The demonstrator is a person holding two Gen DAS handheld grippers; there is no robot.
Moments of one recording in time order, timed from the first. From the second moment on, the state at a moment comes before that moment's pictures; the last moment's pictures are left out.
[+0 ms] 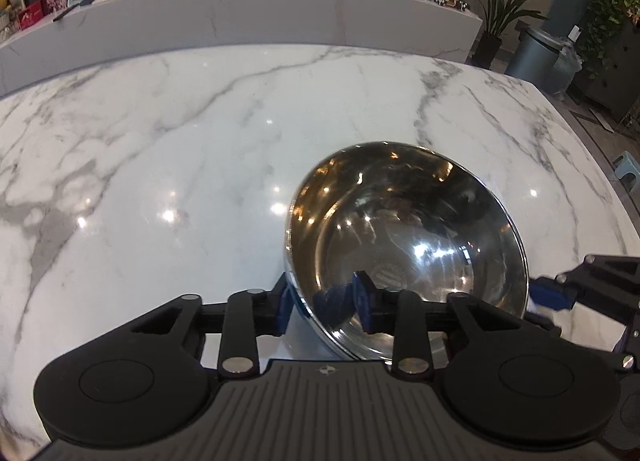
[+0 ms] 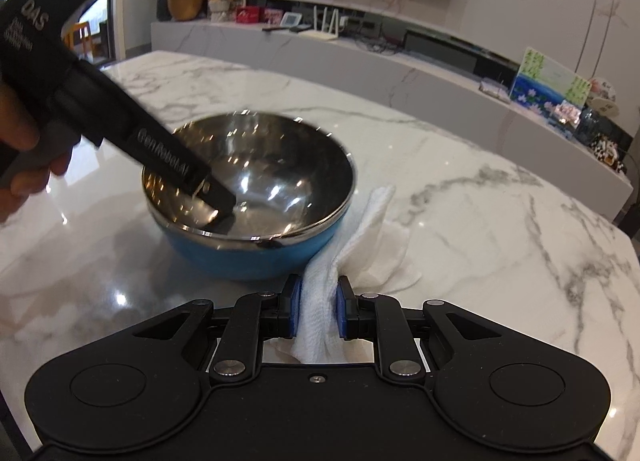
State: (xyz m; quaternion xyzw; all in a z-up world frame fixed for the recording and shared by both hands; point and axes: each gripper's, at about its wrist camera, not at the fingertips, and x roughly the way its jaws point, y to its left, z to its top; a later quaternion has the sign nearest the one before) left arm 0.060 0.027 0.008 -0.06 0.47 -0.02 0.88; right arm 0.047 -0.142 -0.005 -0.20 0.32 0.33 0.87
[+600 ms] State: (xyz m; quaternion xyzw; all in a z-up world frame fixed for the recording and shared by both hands) left arm 0.056 0.027 0.005 -0.04 0.45 -0.02 0.89; right arm 0.041 -0.158 0.012 -0.17 0.26 0.32 0.90
